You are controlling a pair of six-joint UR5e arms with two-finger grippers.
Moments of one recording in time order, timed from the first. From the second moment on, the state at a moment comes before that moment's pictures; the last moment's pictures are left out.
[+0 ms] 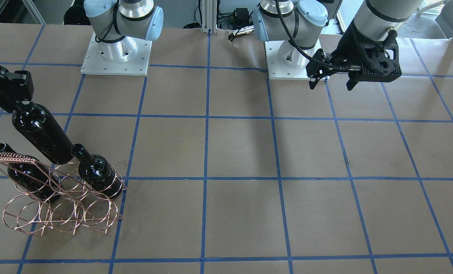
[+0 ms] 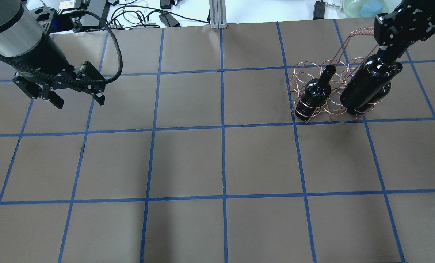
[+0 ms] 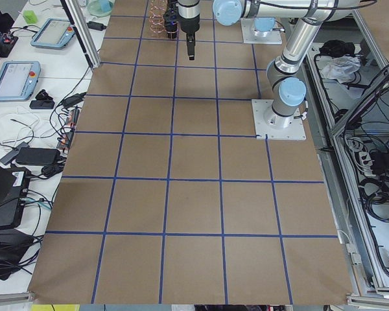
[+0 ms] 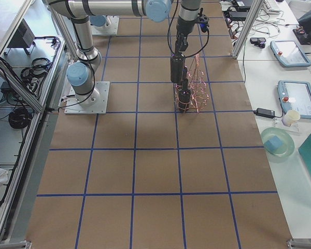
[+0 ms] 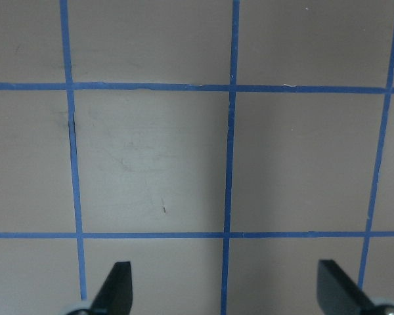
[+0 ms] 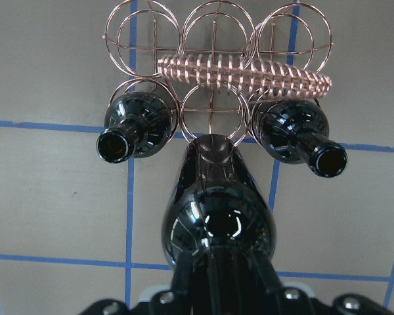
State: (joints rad) left arm -1.45 -1.49 -1.61 -1.67 1.54 0.09; right arm 1.35 -1.42 1.30 -1.38 -1.59 -0.30
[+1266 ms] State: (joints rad) left arm -1.44 -1.49 -1.60 -1.67 1.54 0.10; right arm 1.37 -1.33 1.28 -1.48 -1.59 -0.29
